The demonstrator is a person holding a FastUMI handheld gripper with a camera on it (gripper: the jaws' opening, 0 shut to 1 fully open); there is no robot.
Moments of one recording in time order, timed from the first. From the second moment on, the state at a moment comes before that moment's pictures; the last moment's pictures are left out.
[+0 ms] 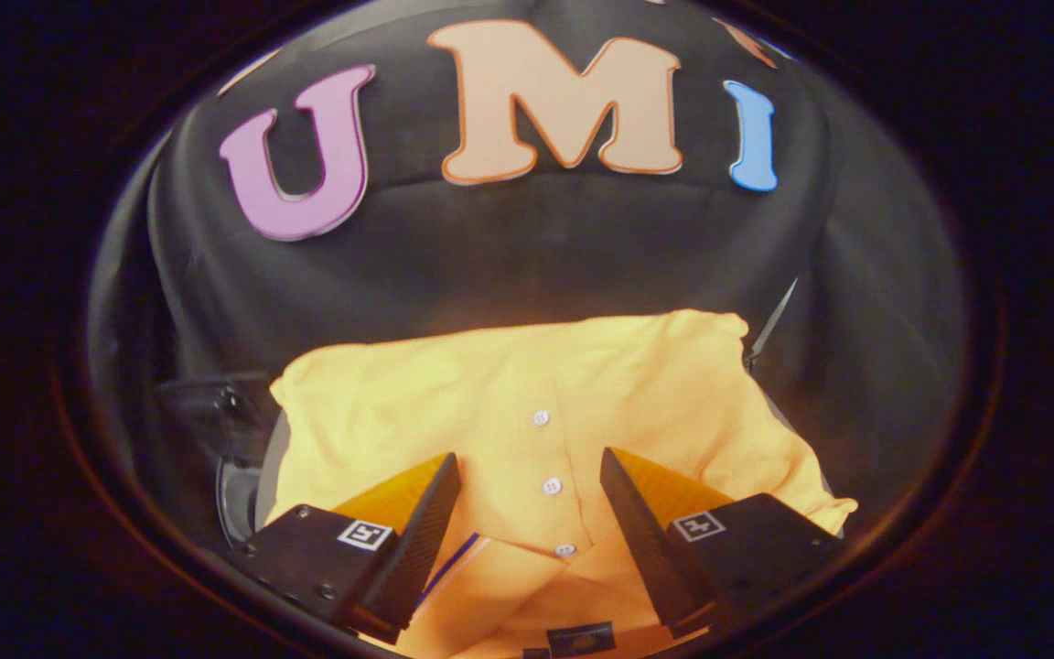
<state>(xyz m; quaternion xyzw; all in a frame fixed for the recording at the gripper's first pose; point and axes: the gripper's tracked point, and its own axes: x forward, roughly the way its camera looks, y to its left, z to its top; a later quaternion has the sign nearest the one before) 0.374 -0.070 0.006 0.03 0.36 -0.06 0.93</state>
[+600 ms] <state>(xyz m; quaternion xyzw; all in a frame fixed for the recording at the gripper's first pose) 0.354 -0.064 0.011 0.07 0.34 -0.10 0.93</state>
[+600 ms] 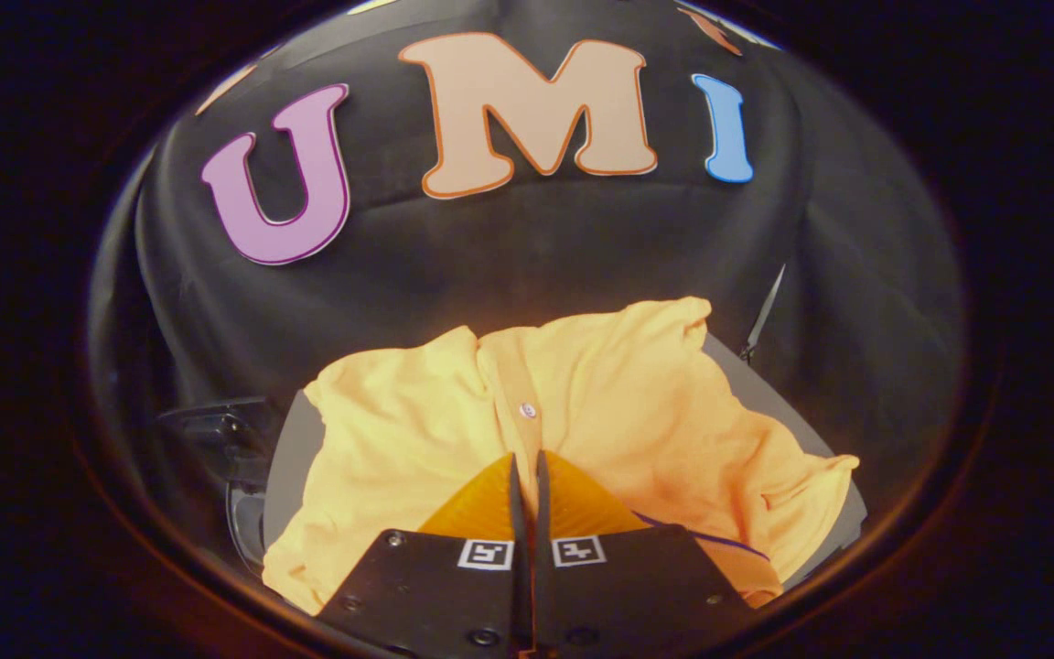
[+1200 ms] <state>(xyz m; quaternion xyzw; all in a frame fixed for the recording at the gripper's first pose) 0.319 -0.030 0.077 0.05 0.27 -0.10 0.96</state>
